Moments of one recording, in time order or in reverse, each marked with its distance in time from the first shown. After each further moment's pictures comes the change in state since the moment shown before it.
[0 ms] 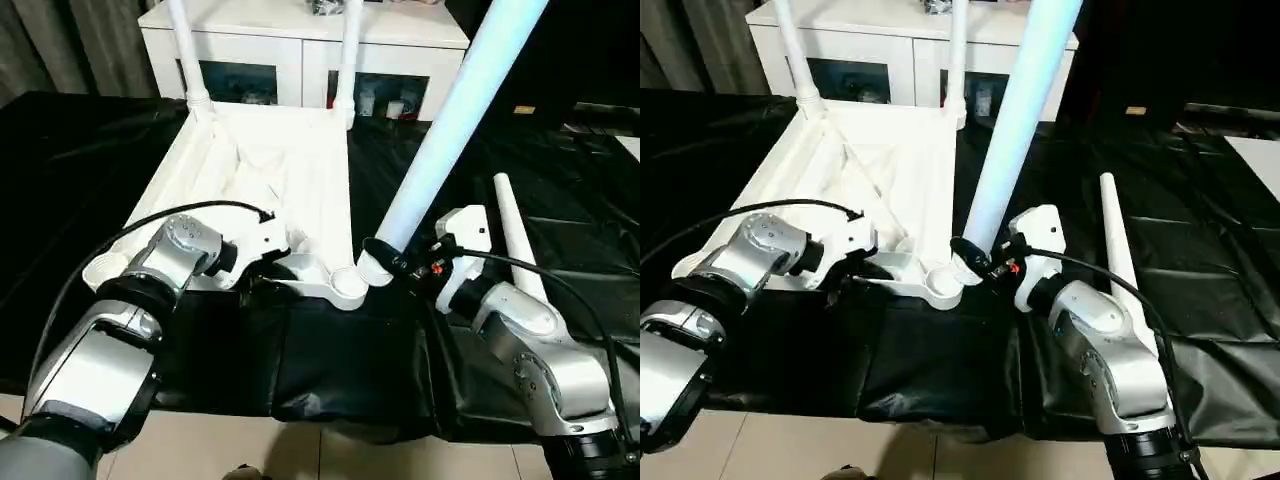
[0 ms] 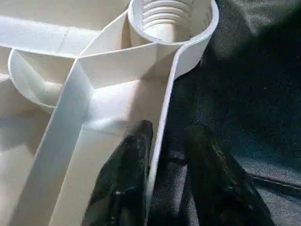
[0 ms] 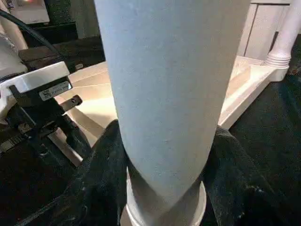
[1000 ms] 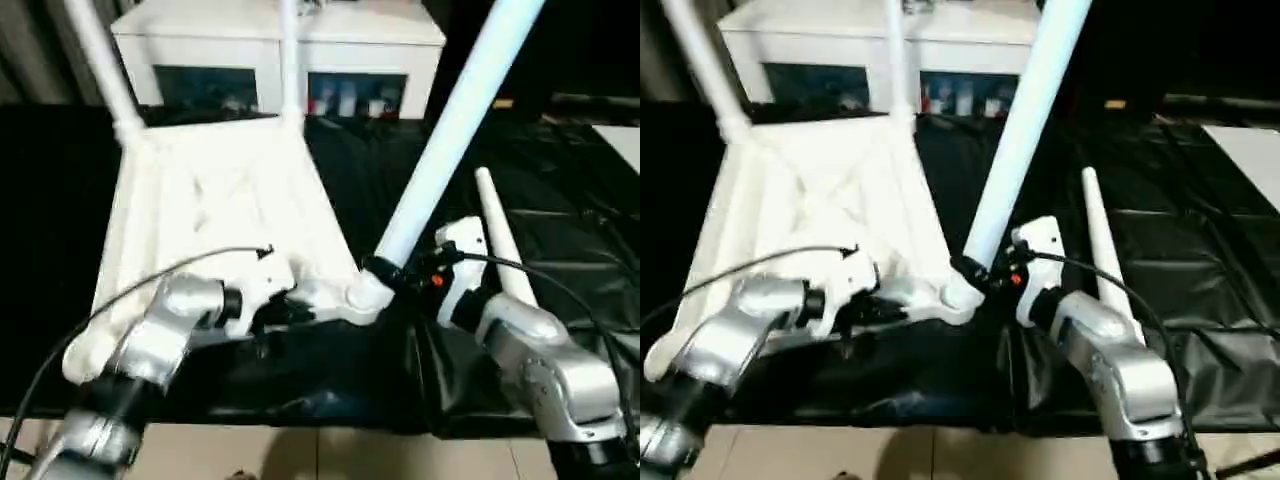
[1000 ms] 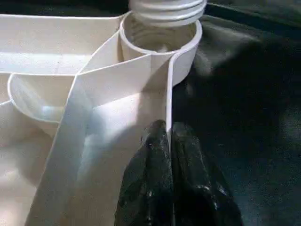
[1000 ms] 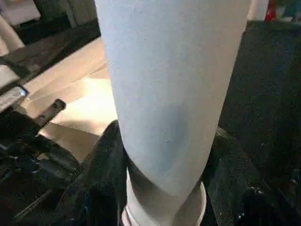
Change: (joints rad) left arm 0.523 0.015 0.093 -0.901 -0.060 0.449 0.179; right arm 0.002 -0.016 -0.020 -0.006 0.089 0.198 0.020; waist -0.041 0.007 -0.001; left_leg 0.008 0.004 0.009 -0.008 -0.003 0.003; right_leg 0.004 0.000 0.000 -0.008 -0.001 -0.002
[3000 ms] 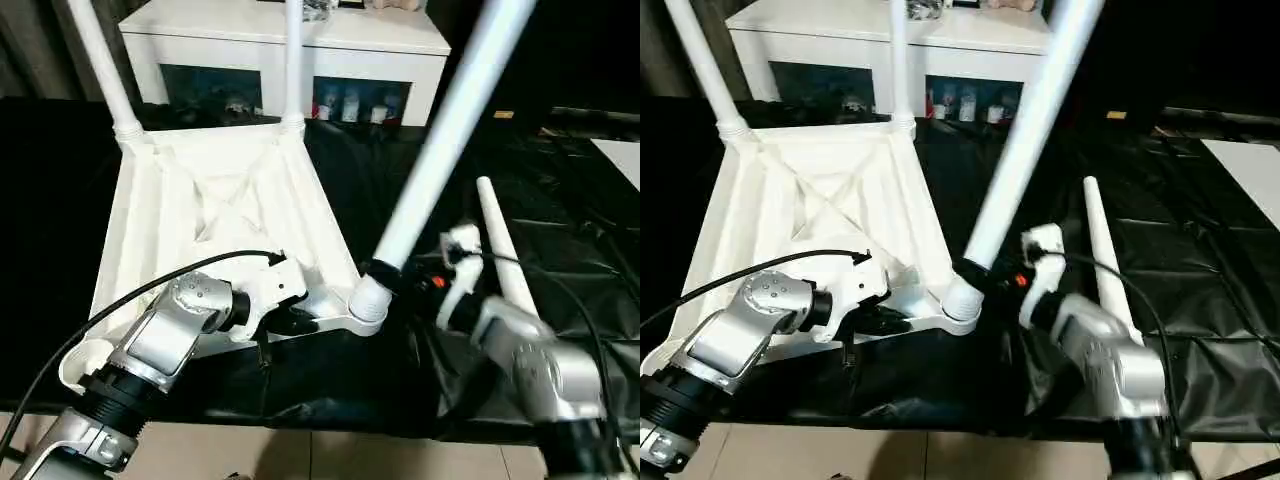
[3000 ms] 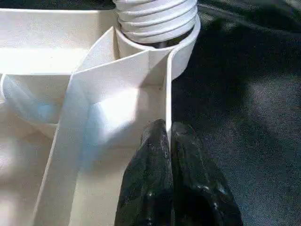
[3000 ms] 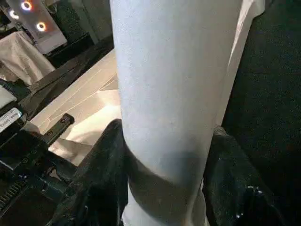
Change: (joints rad) left arm -0.048 0.043 -0.098 -0.032 -0.008 0.085 0.008; right arm 0.012 0.070 -0.078 0.226 0.086 -0.105 0.114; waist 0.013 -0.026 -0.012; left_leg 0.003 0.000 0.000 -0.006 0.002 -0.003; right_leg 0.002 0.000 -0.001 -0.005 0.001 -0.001
